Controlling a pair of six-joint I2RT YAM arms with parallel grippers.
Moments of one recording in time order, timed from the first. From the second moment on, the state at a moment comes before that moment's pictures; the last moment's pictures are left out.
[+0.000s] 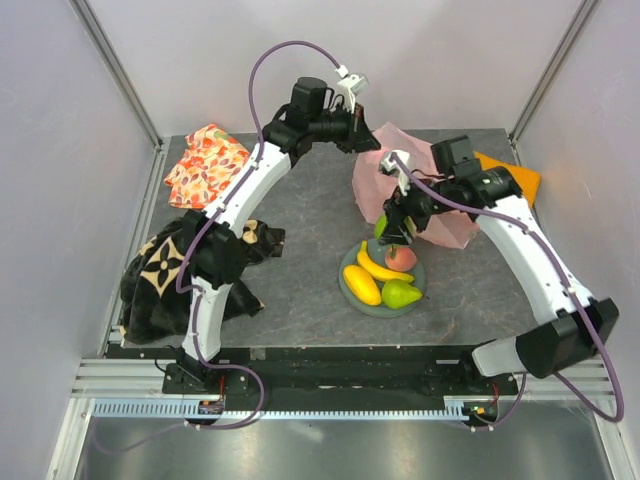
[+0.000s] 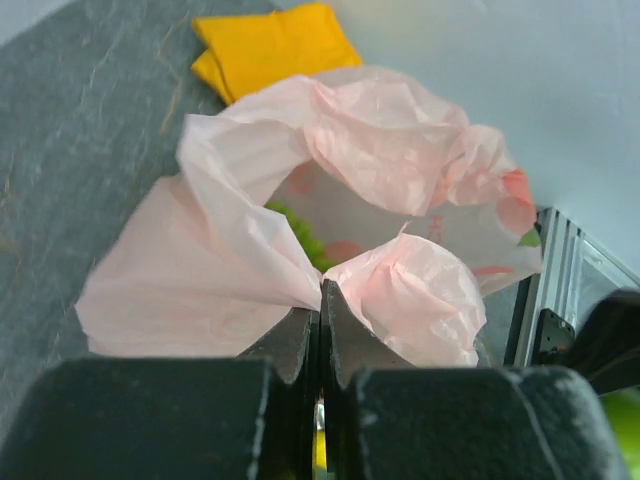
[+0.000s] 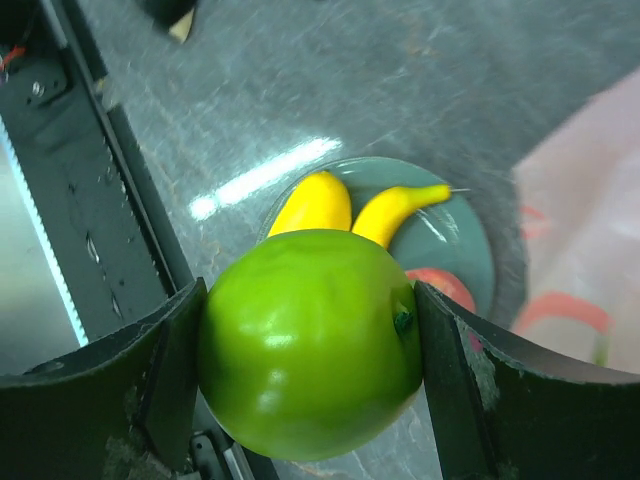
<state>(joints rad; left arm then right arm) -0.53 2.18 2.25 -0.44 0.67 -0.19 0.33 1.38 1.49 -1.02 -0.66 -0.46</state>
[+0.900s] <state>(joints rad) -0.54 2.11 2.25 -0.41 0.54 -0.21 0.41 1.80 1.43 -0.83 -0.51 -0.60</state>
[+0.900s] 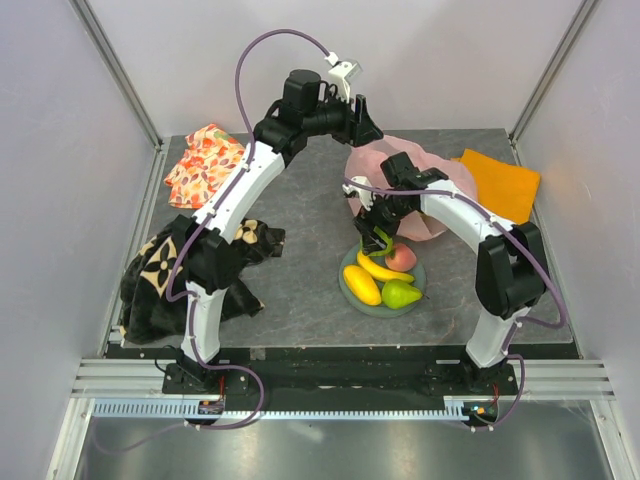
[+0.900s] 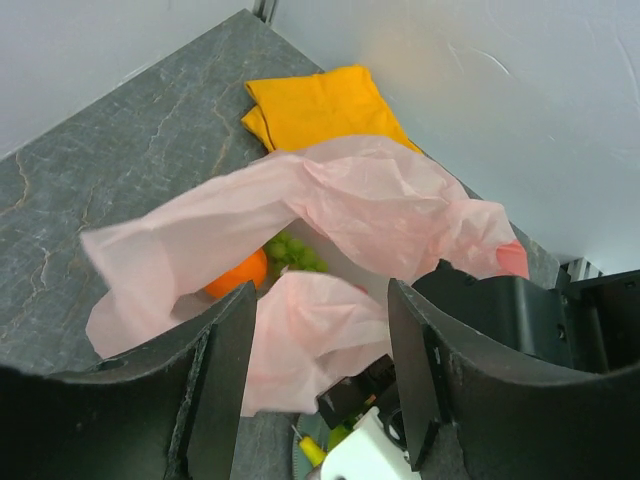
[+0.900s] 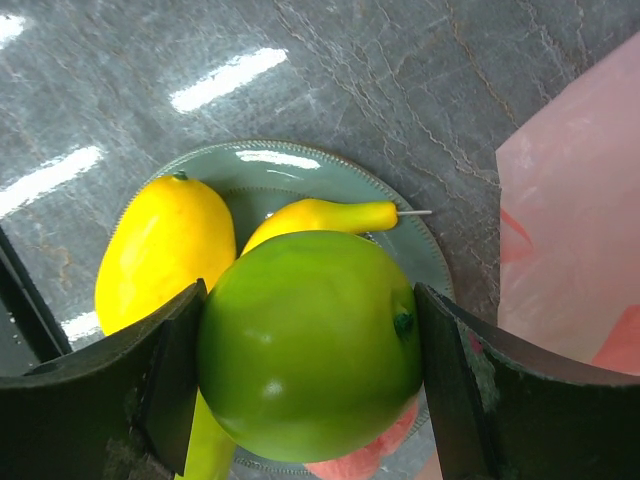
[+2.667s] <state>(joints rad) -0.43 1.86 2.16 -0.40 0.53 -0.22 0.39 1.54 1.63 -1.14 -0.46 -0.61</state>
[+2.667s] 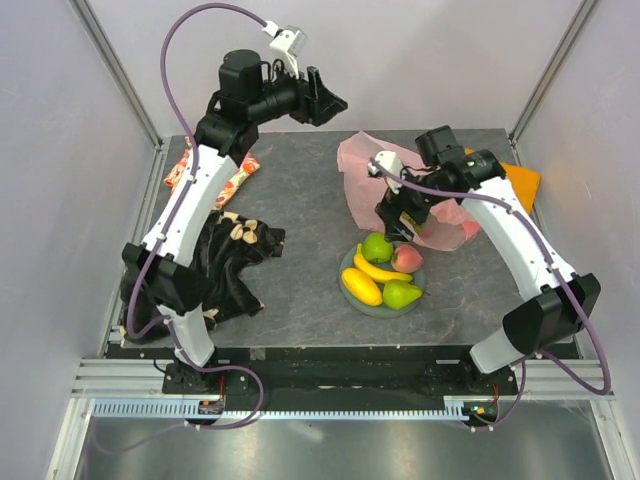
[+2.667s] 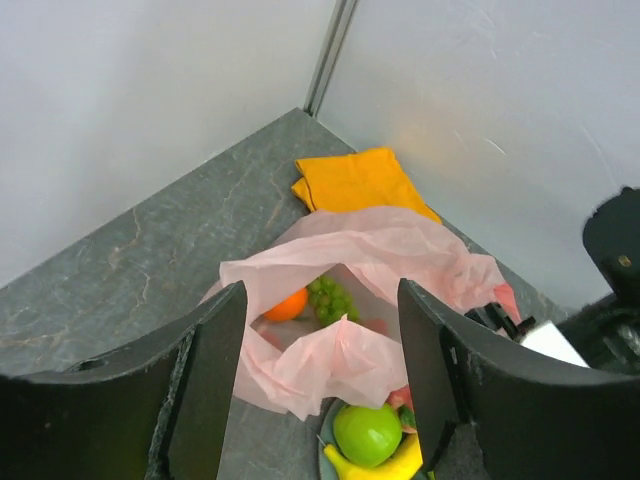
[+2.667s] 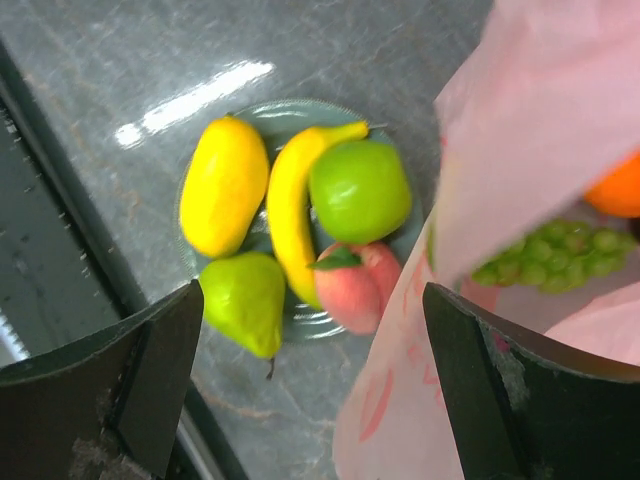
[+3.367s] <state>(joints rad) -0.46 1.91 1.78 -0.42 0.57 -0.48 0.18 1.74 1.65 -1.05 -0.49 -0.43</state>
